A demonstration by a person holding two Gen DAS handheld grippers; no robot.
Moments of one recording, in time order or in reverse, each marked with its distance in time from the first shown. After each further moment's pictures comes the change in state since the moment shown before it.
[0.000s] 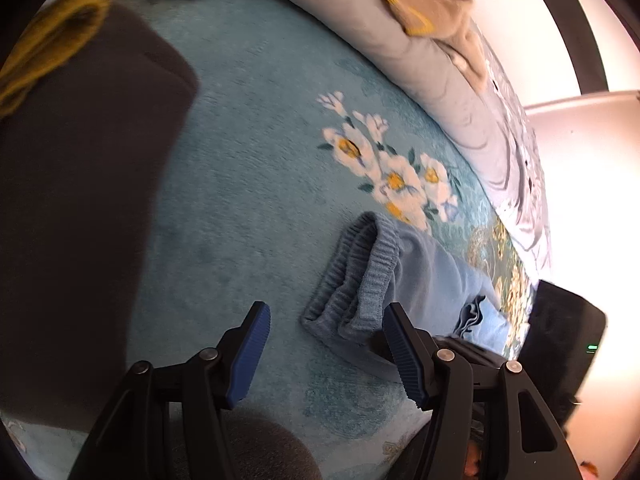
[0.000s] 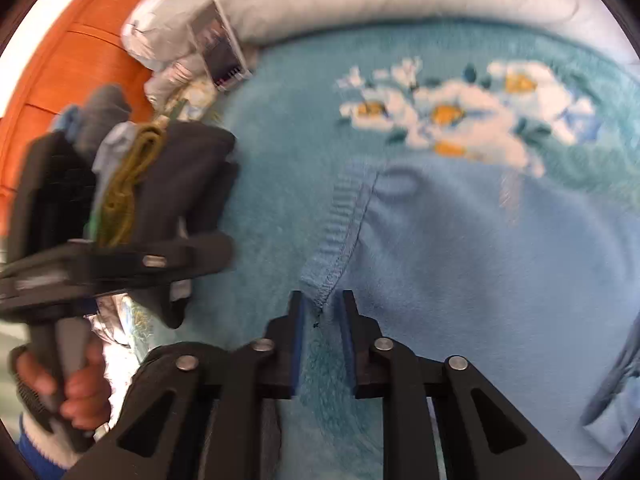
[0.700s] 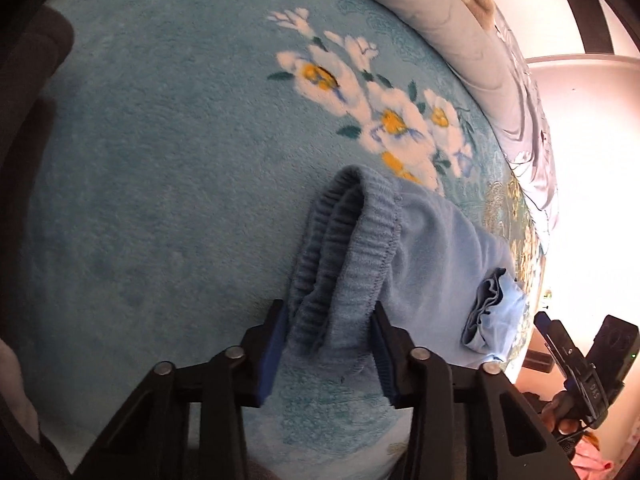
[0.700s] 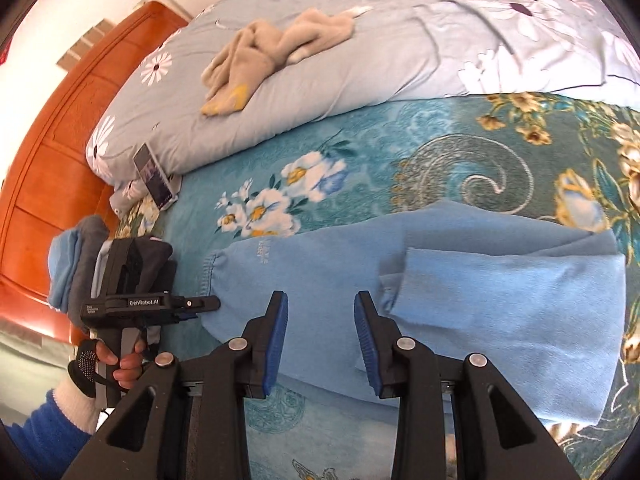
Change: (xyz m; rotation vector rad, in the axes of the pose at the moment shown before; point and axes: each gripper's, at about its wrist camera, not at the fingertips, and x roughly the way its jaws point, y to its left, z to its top) left arm 0.068 -0.013 0.002 0.045 0.162 -0.011; right arm -0.165 -0.117 -0.067 0.240 -0.296 -0.142
